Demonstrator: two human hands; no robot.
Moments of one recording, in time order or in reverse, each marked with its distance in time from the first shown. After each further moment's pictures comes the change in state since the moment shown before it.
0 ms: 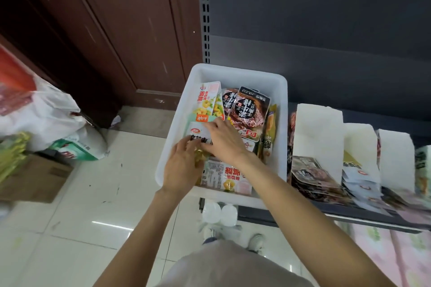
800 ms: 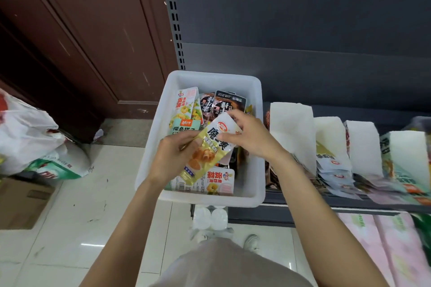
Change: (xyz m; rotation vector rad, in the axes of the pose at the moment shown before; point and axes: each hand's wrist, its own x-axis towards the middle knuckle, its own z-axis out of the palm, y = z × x) left_hand 0.011 0.052 -0.045 -0.601 -0.092 0.098; right_hand -0.064 0.056 -0.077 0.832 0.029 0.212
